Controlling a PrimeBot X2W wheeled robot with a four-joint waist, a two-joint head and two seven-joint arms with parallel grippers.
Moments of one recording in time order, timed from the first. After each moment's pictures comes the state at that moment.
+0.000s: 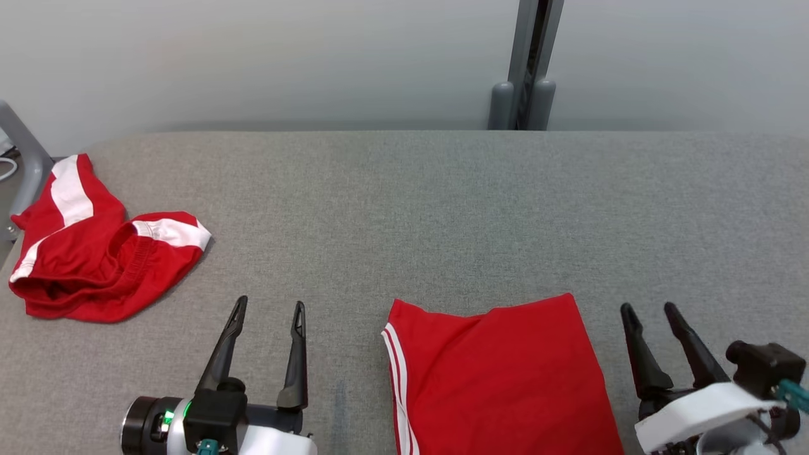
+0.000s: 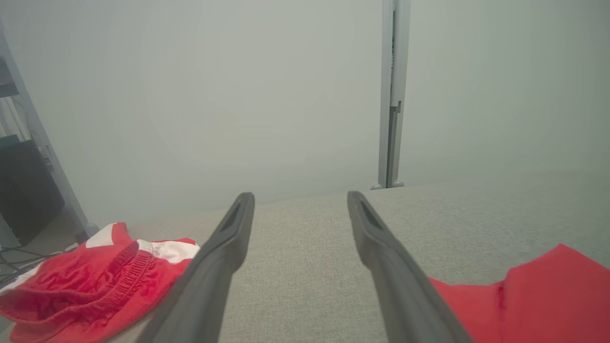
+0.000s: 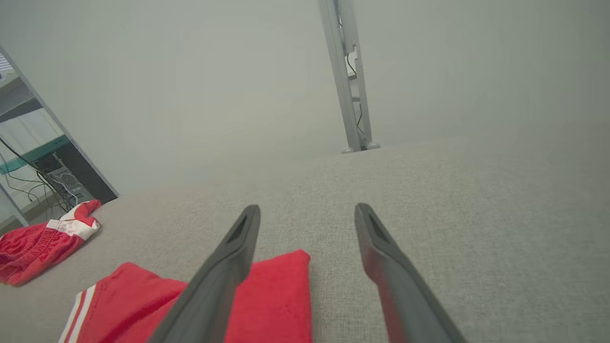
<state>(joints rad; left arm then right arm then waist) 0.05 0.05 -0.21 0.01 -0.04 0.15 -0.26 -0.05 -0.15 0.14 0.20 0.46 0.13 -0.17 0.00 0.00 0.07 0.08</state>
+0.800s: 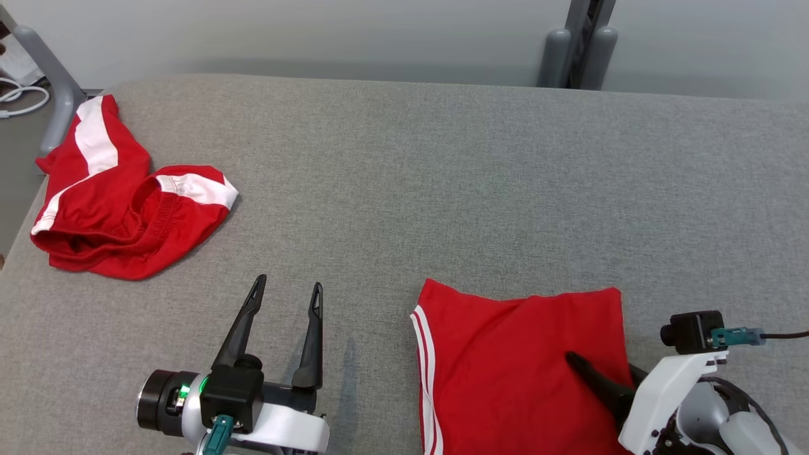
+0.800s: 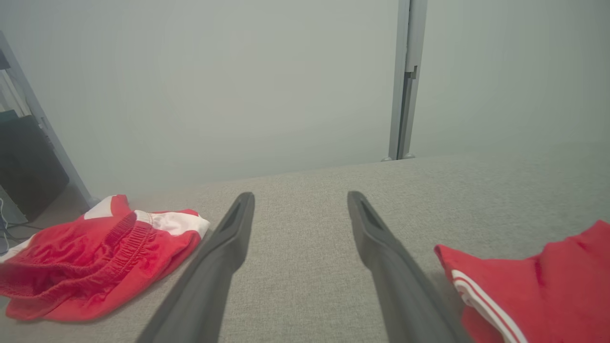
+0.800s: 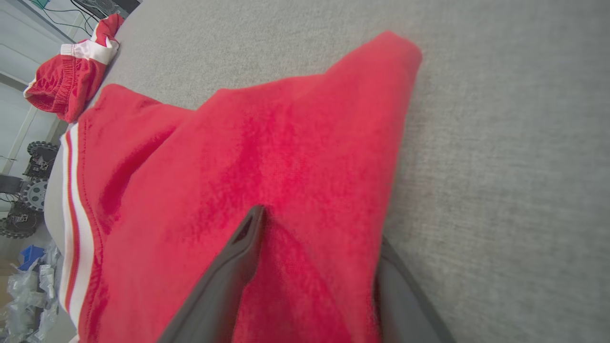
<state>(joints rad) -0.03 0.05 -0.25 0.06 -0.05 0.13 -0.26 -0.22 -0.39 0.52 0.31 0.93 0.13 0.23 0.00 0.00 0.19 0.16</state>
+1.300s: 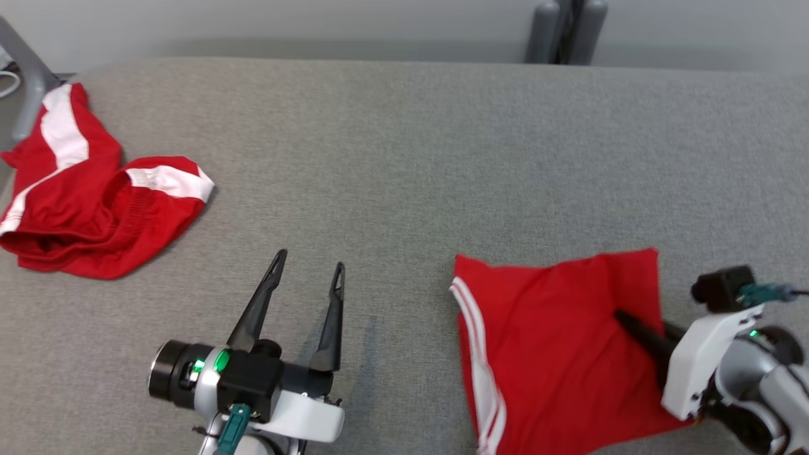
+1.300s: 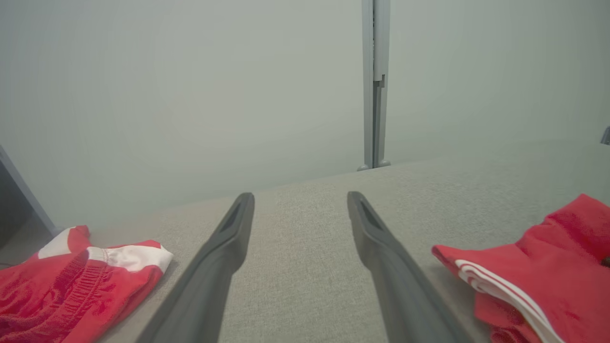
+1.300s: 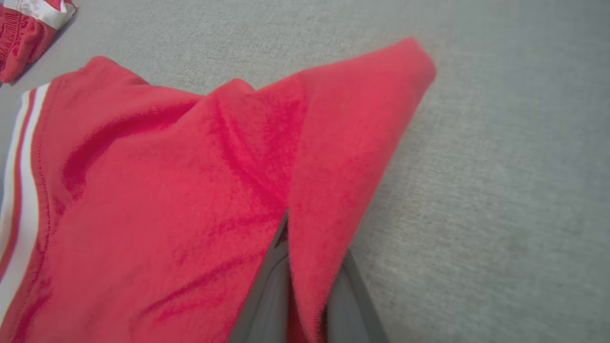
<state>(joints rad) -0.06 0.05 -0.28 0.02 -0.02 0.12 -0.26 -0.35 -0.52 0.63 0.35 0.88 0.13 0.19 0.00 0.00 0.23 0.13</state>
